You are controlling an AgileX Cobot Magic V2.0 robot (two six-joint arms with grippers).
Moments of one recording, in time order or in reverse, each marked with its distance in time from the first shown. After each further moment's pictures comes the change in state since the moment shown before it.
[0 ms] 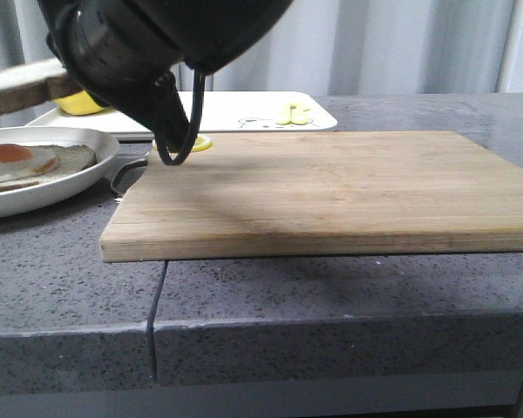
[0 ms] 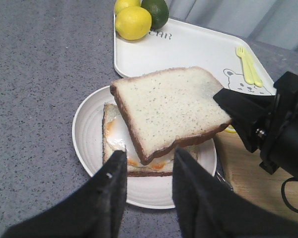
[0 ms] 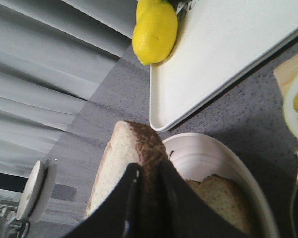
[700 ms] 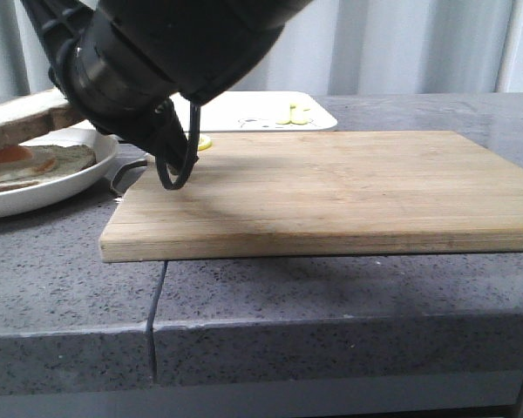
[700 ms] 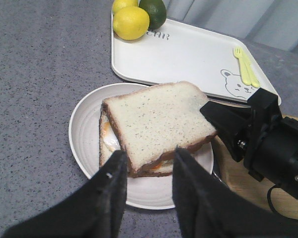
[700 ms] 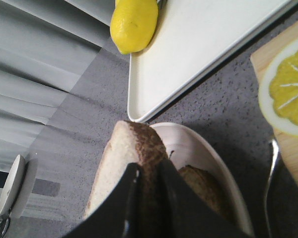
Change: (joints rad) left arm 0.000 0.000 0.000 -0.011 0.000 0.000; right arm 0.000 0.033 -0.004 0.020 0.010 -0.027
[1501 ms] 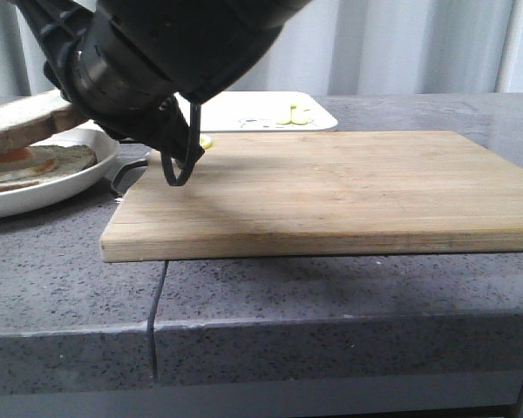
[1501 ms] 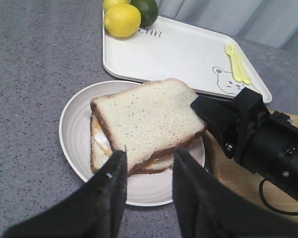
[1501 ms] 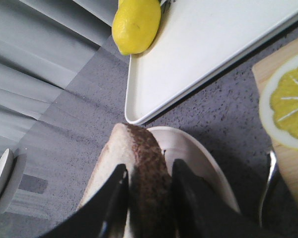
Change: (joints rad) left arm -0.022 0.000 0.000 -0.011 0.002 0.000; right arm 0.000 0.000 -0.002 0.016 -0.012 -0.089
